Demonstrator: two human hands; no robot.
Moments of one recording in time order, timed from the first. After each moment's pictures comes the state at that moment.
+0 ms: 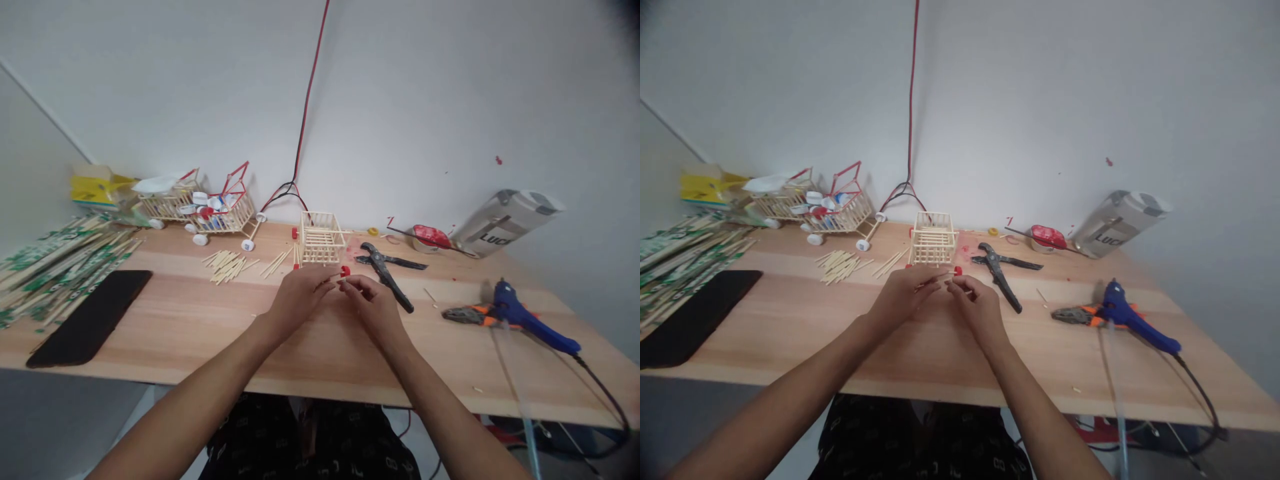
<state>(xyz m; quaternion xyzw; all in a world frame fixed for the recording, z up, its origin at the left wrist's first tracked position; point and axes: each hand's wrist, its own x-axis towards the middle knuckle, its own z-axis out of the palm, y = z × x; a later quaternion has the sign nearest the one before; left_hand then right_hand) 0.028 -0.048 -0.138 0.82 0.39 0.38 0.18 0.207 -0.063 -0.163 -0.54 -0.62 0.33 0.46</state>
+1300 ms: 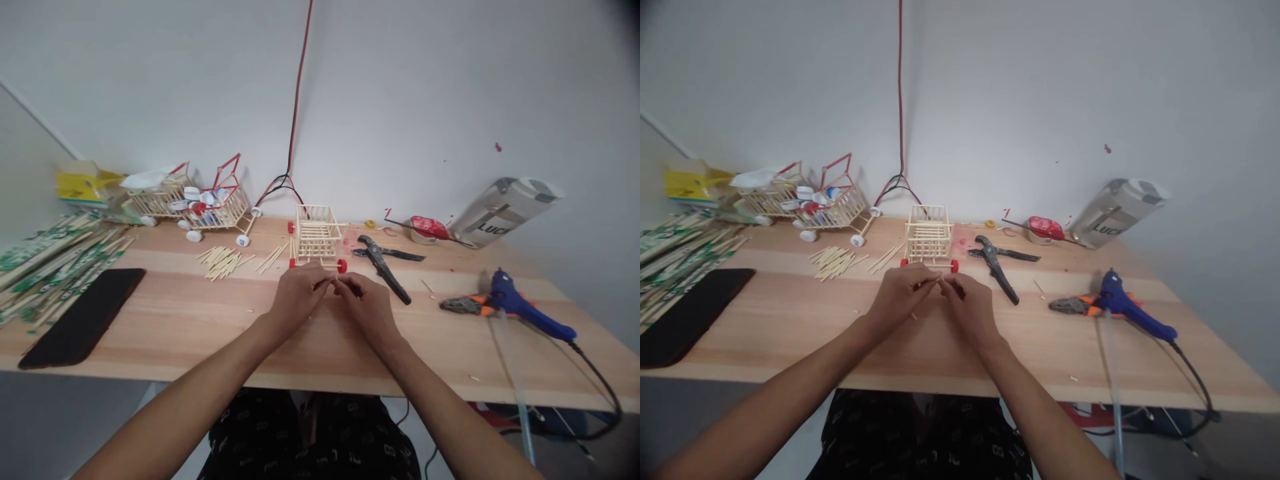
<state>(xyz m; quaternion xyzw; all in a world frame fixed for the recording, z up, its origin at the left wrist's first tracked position) 0.035 -0.055 -0.141 0.82 0.41 0.38 0.15 0.200 -0.071 -0.165 -0.53 -0.68 0.25 0.44</state>
